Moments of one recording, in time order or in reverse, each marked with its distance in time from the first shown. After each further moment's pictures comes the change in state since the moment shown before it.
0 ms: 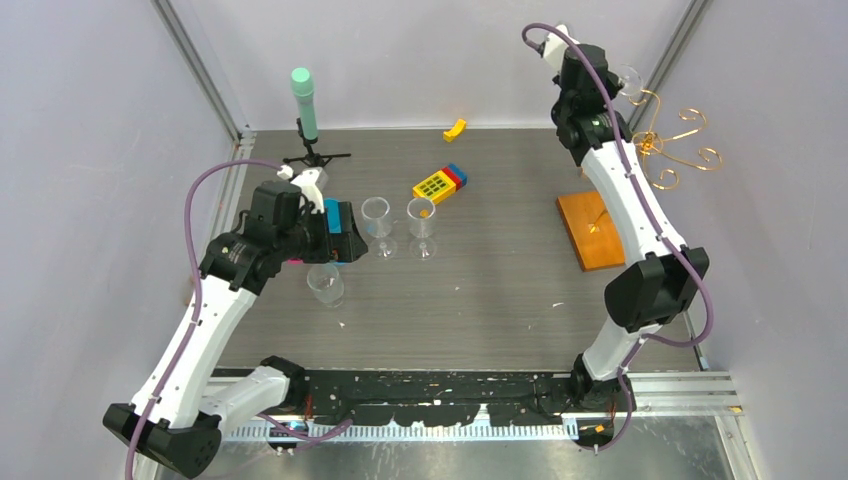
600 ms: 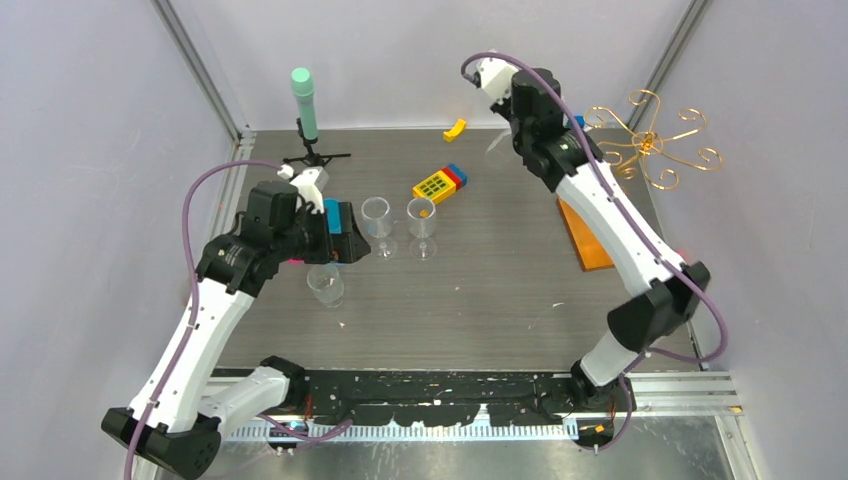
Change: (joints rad) left arm 0.000 -0.012 0.005 0.000 0.035 -0.001; right arm 0.245 -0.047 -0.036 -0.067 -0.150 0.108
